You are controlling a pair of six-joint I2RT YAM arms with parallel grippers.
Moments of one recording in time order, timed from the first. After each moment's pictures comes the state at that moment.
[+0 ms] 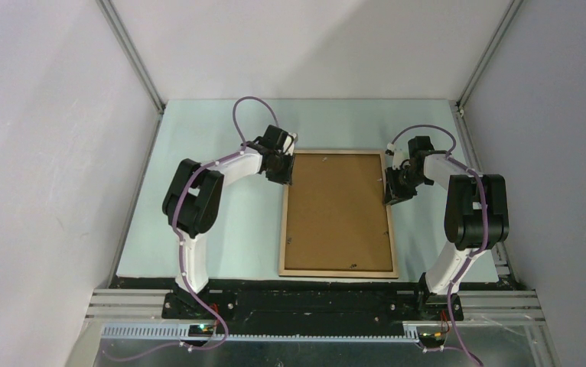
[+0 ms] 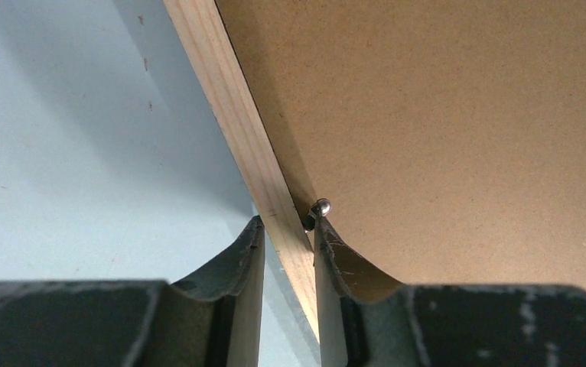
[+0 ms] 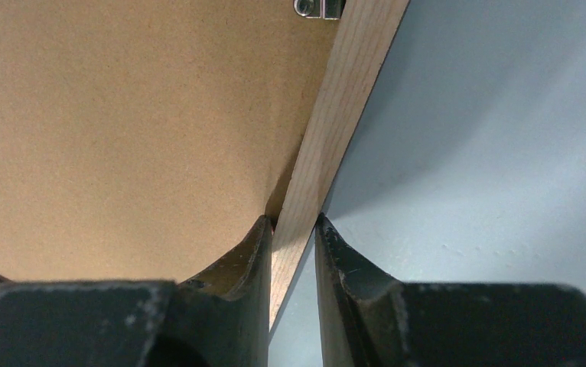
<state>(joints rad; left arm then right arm) -0.48 2.01 1.40 -0.43 0.13 -0.21 0.02 1.78 1.11 -0.64 -0.38 -0.17</state>
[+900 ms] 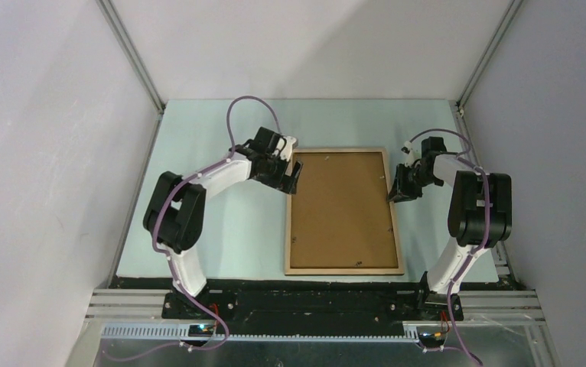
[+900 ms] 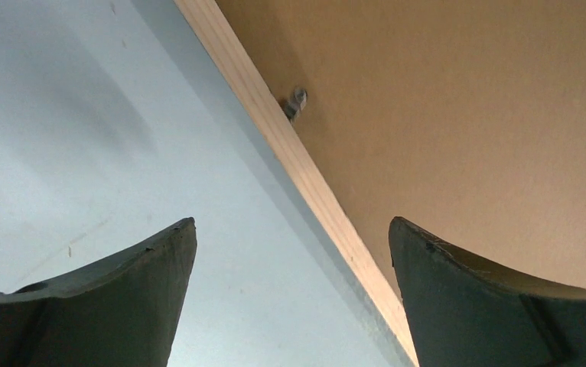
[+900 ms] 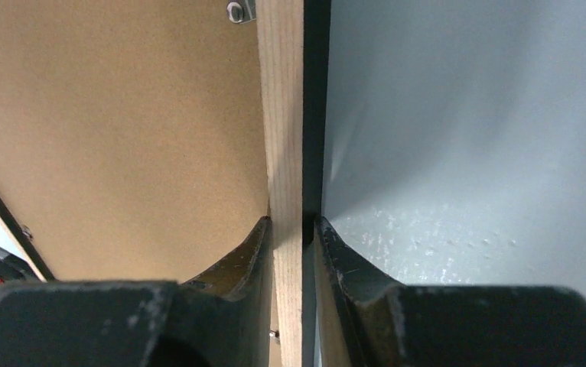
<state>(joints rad) -0.49 1.84 1.29 -0.46 0.18 -0.05 -0.08 1.81 1.11 -0.60 -0.45 0.00</state>
